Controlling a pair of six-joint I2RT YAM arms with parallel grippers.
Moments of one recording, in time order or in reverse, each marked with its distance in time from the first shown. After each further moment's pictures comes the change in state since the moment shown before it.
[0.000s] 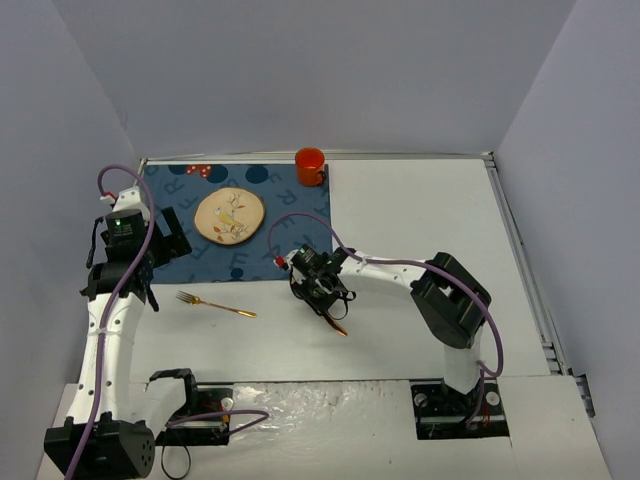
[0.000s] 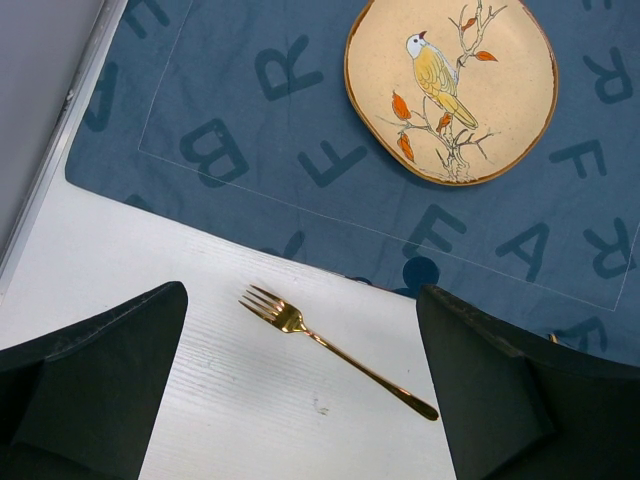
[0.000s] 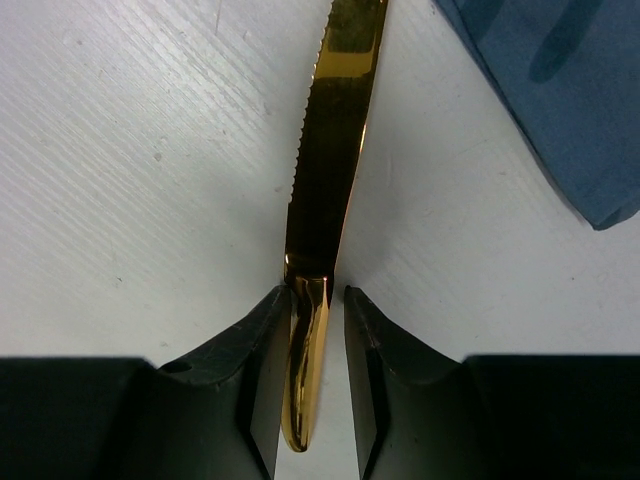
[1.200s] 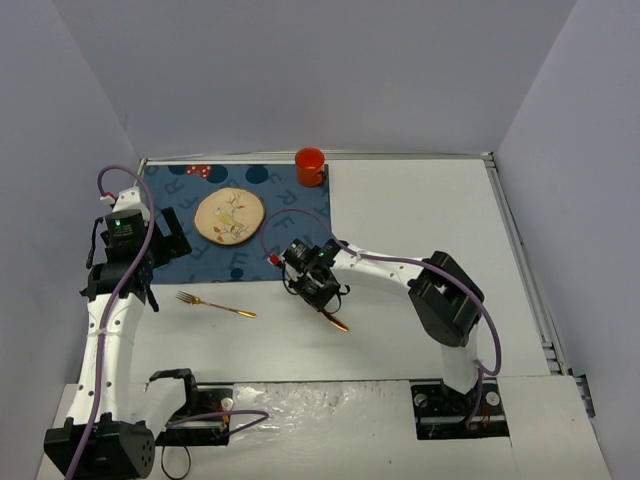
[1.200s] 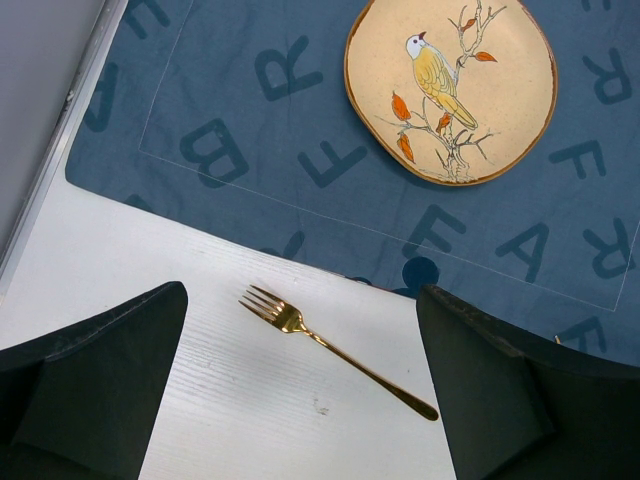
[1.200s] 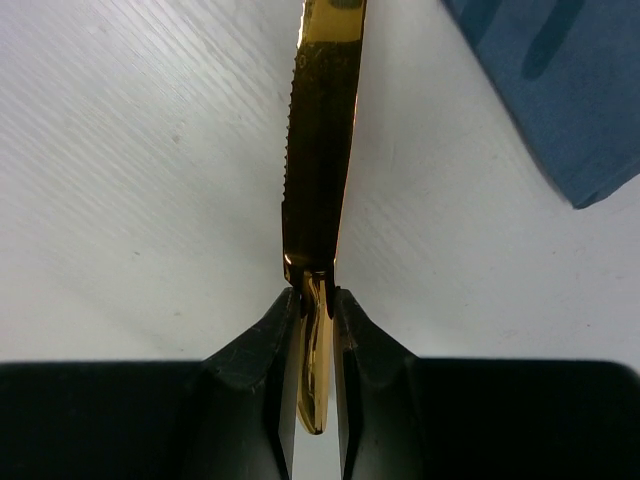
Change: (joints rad) left arm 0.000 -0.003 0.000 0.000 0.000 0.000; right arm 0.019 0.031 0.122 -0.164 0.023 -0.007
